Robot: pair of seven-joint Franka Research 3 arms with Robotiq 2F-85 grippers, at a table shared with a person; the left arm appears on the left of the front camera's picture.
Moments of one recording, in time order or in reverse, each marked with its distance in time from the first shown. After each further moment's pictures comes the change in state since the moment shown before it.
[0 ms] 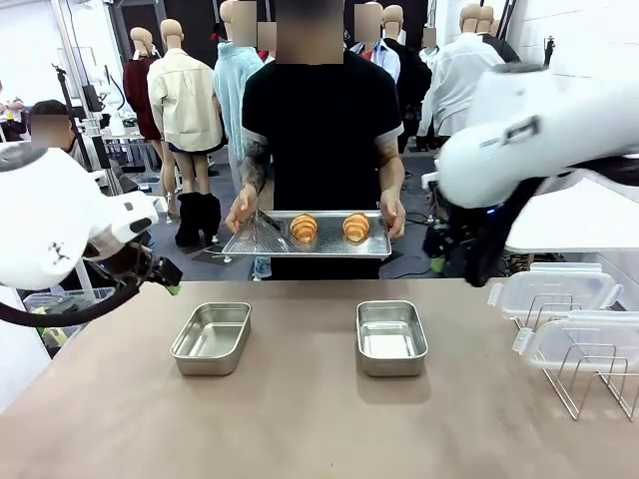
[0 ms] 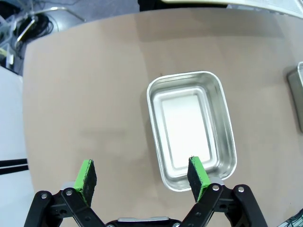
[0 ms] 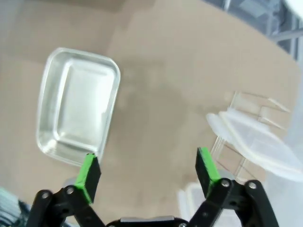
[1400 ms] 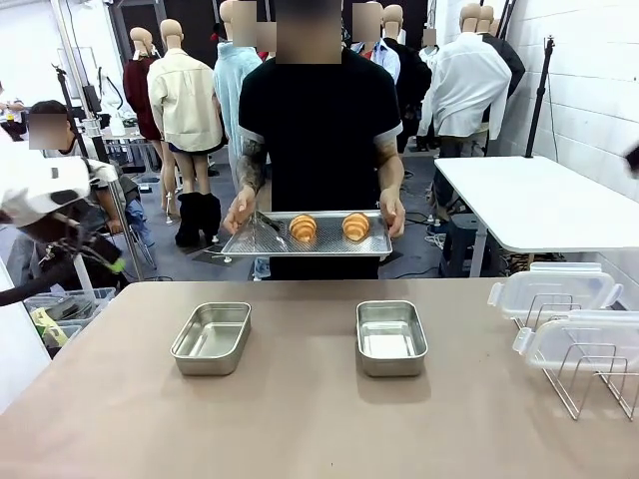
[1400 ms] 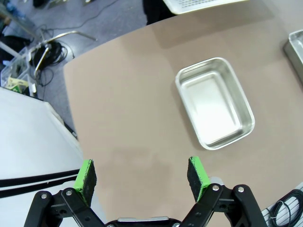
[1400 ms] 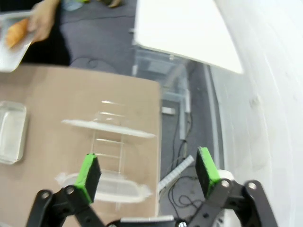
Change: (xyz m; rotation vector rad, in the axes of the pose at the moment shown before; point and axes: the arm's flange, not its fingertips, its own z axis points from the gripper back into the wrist) left arm -0.004 0.044 0.101 0.048 -0.065 -0.241; right arm -0.158 -0.144 0.214 -0.299 -0.501 -0.048
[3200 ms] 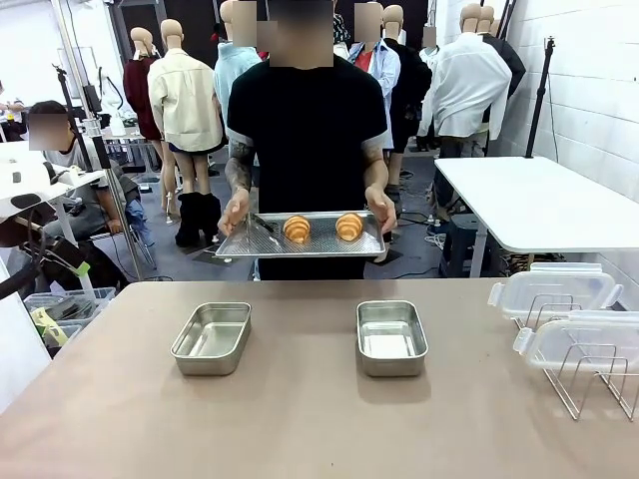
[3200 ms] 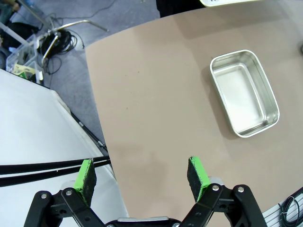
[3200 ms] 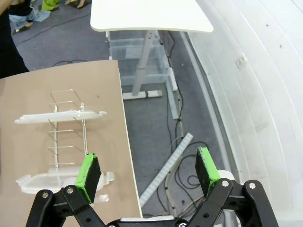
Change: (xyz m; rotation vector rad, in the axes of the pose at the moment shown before) left arm -0.036 0.071 -0.002 0.031 0.028 0.055; right arm -0.106 -0.106 -0.024 -0.142 0.043 -0.277
